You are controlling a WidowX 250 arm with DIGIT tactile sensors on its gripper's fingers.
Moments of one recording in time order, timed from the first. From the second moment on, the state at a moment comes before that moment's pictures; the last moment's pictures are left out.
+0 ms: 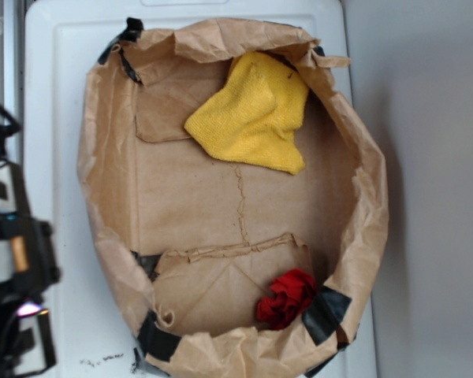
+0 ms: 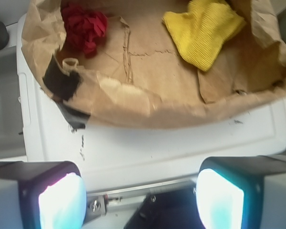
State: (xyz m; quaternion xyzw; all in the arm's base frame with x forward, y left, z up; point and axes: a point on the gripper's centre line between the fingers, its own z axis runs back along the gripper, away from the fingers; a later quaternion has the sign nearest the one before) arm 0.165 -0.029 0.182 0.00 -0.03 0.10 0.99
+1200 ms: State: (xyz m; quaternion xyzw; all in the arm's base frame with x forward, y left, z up) arm 0.193 -0.013 0.125 0.01 -0.06 0.09 0.99
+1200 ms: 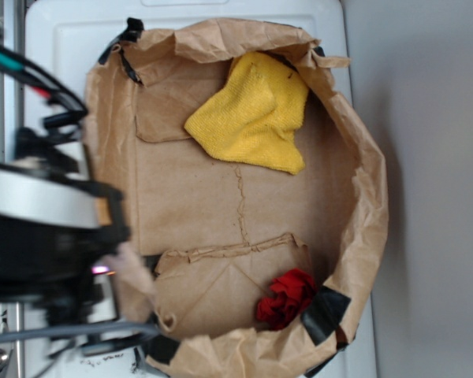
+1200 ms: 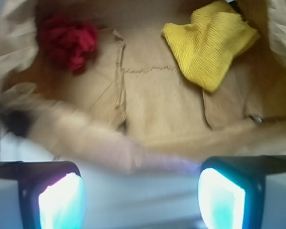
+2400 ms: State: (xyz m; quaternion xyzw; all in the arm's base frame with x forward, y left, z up) arm 0.257 0.016 0.144 -0.02 -0.05 0.19 0.98
